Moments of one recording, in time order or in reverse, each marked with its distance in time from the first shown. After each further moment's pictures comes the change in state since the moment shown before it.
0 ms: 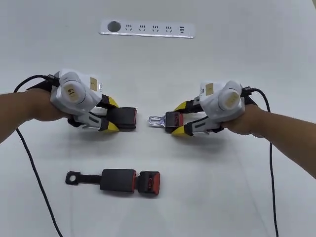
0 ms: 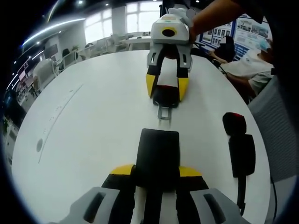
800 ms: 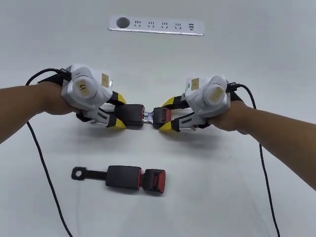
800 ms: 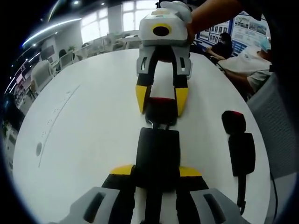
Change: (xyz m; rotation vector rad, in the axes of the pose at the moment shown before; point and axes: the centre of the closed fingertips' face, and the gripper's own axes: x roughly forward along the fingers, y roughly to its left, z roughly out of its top) left arm 0.000 0.000 -0.001 0.026 0.025 -0.013; right arm 0.028 0.000 0.030 -0.005 -0.038 0.028
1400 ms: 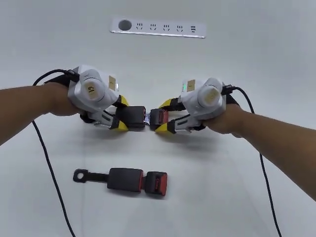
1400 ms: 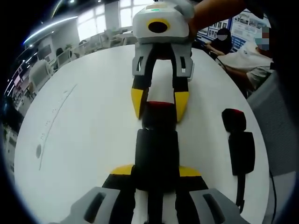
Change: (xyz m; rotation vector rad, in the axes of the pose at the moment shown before) left arm 0.001 -0.002 0.002 0.015 0.050 -0.008; right arm 0.011 0.001 0.010 0.024 -0.008 -0.016
